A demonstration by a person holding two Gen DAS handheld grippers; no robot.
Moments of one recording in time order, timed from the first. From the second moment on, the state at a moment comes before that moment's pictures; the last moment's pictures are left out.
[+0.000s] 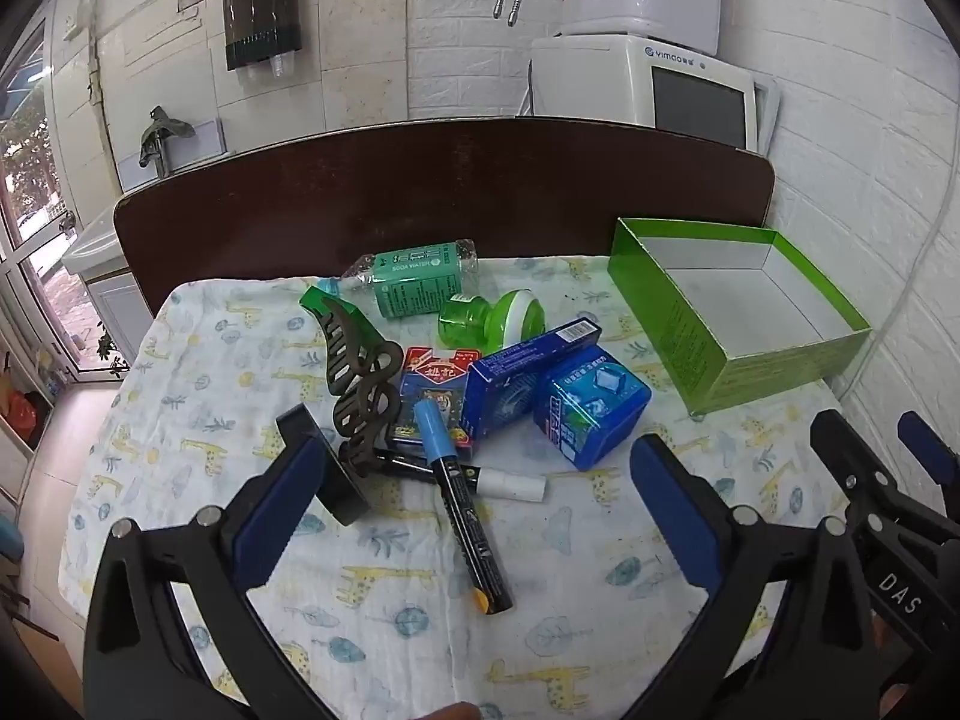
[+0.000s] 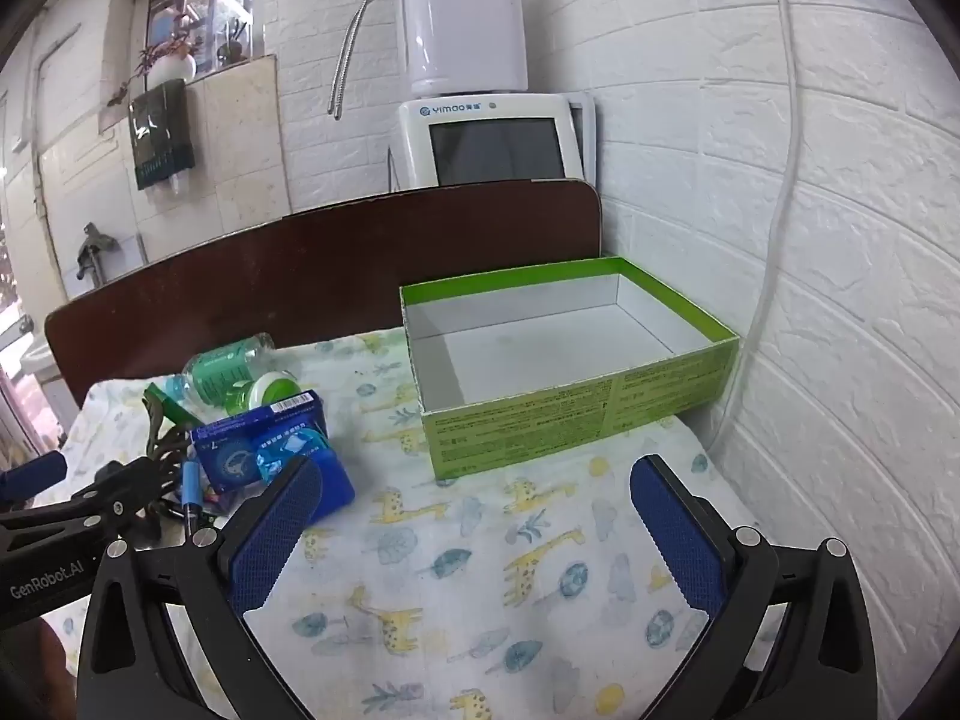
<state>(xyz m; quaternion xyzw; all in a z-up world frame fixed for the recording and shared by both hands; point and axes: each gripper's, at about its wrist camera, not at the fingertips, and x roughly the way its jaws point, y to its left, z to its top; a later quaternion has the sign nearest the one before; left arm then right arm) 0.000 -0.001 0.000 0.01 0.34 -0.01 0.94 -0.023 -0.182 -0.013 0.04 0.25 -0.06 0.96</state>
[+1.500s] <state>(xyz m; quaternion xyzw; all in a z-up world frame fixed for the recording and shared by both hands) 0.003 0.016 -0.024 -0.01 0.39 -0.03 0.92 -0.017 -0.175 -0.028 0.05 0.29 -0.06 0.95</state>
